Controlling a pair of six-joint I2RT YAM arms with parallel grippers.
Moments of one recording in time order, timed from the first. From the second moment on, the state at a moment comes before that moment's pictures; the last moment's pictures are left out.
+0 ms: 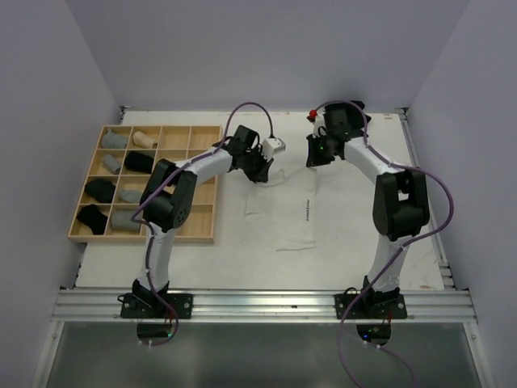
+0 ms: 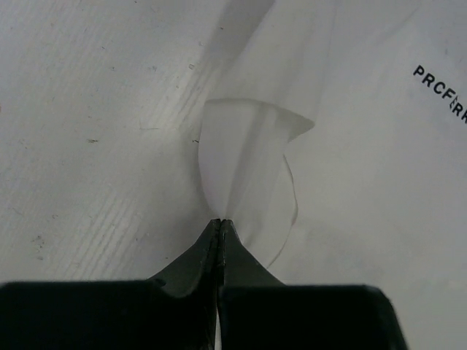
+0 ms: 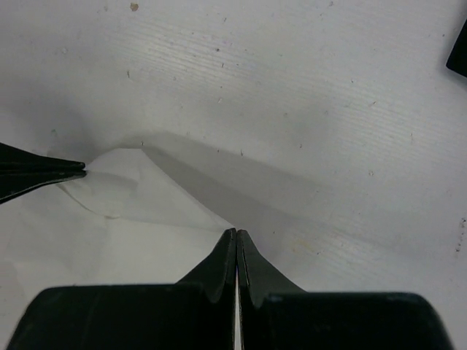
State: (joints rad) left arm -0.51 2.20 1.62 -0.35 0.47 0.30; right arm 0.23 1.94 1.50 -0.51 -0.24 0.04
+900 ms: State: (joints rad) left arm -0.51 1.86 1.30 -0.30 0.60 0.35; right arm 0.27 1.62 1.27 -0.53 -0.28 0.09
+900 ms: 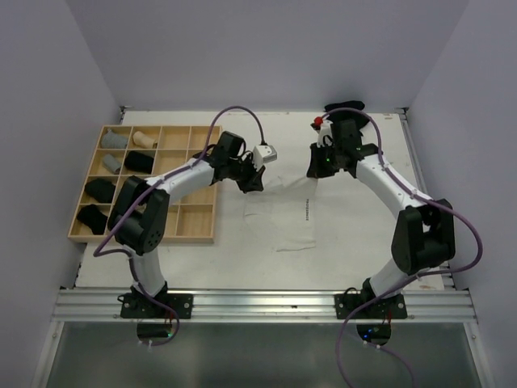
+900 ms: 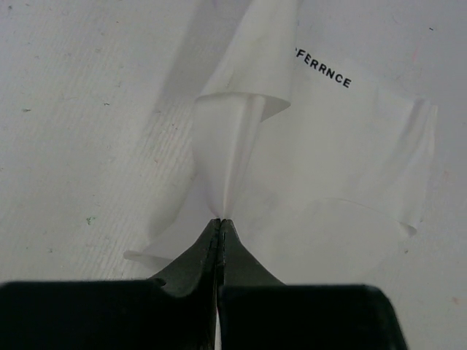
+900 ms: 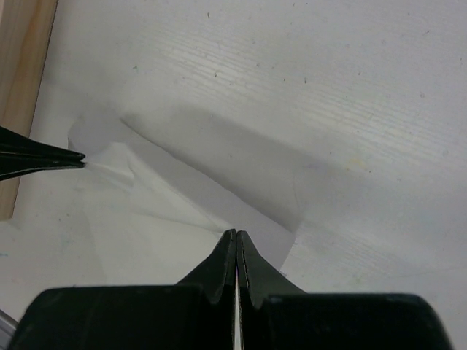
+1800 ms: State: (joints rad) left arm -0.51 1.71 1.07 -0.32 0.66 0.36; right arm 0.36 1.48 1.02 -0.53 -0.28 0.14
